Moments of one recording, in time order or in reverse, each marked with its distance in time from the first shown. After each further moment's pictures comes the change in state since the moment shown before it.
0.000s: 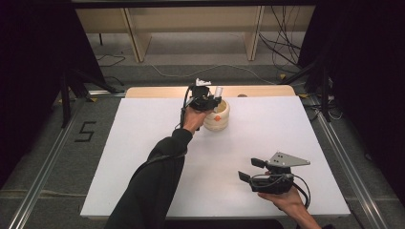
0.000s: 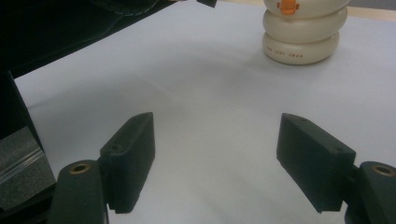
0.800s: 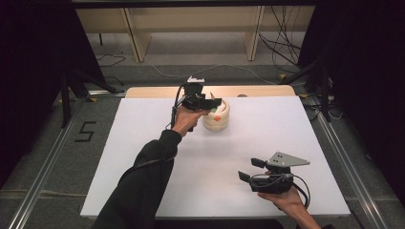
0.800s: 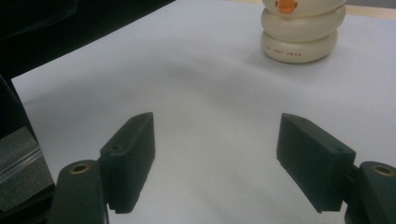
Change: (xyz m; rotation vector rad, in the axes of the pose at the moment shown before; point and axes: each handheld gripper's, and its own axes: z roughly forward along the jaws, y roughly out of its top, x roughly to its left) left arm -0.001 0.010 -0.048 0.027 -0.056 -0.029; right arm 0.000 0.000 0.001 0.004 -0.007 0.002
